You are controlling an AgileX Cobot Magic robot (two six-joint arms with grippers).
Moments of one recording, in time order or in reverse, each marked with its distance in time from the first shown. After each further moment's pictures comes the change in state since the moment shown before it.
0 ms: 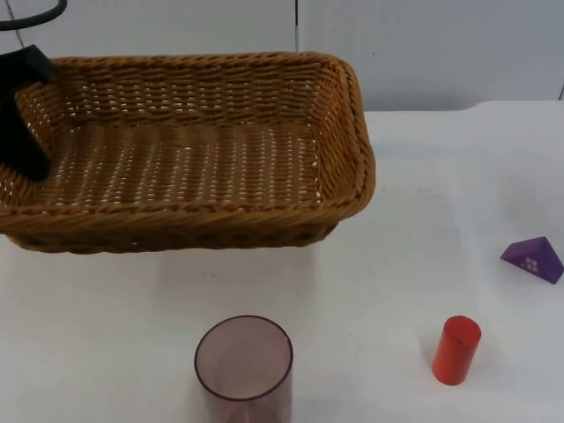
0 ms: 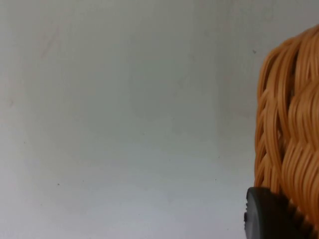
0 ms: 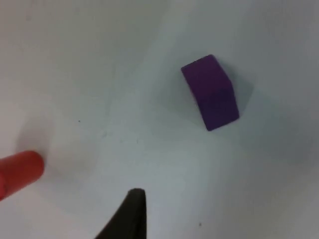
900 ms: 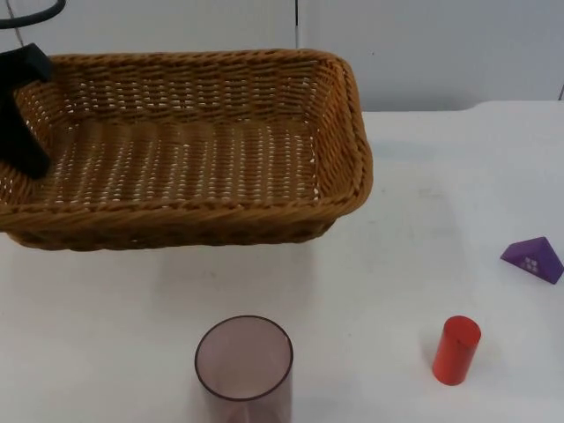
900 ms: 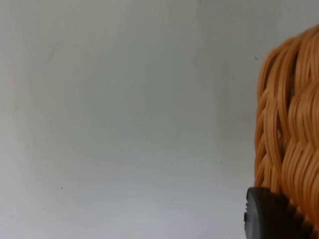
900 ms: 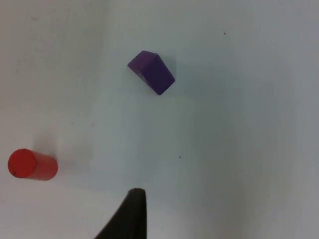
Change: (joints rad) right arm -0.036 -0.776 0.419 -0.143 0.002 0.452; left arm 0.000 0.000 0.000 0.000 -0.012 -0.002
